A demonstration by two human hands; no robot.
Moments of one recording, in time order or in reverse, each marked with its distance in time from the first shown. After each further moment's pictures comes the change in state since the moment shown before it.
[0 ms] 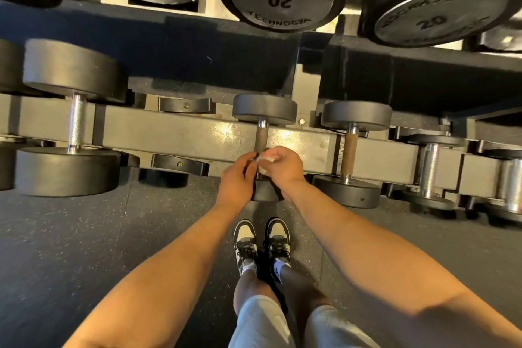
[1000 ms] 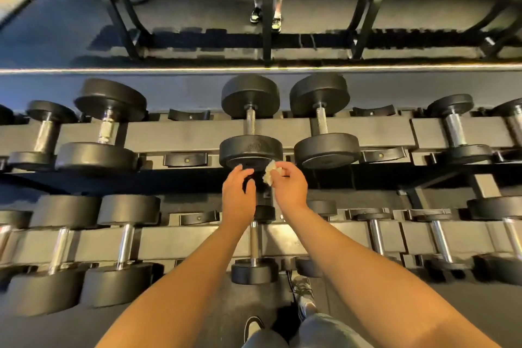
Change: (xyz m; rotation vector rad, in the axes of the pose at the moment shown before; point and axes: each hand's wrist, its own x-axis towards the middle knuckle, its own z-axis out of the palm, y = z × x) left_hand -0.043 0.272 -0.114 0.031 0.206 0.399; right_hand -0.110 -0.264 -0.114 0.271 0.334 -0.311
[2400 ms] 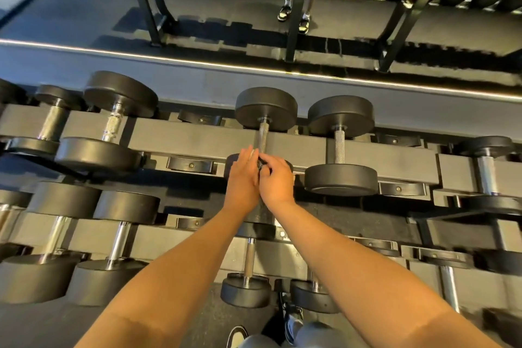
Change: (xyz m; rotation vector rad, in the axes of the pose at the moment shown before) left_hand 0.100 0.008 0.009 0.498 -0.015 0.285; right_hand 0.058 -0.045 0.049 -0.285 -0.197 -0.230
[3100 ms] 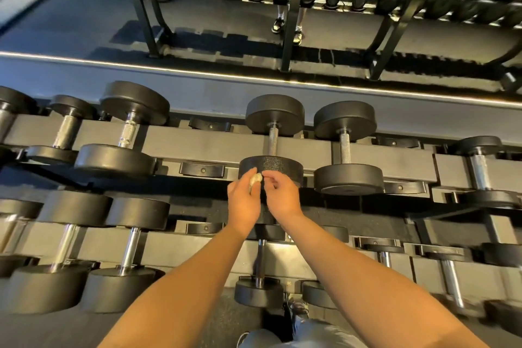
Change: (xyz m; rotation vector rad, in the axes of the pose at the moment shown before) left_hand -0.053 -0.016 -0.029 -0.624 0.044 -0.401; right_hand -0.039 -0.006 0.020 0.029 -0.057 0.056
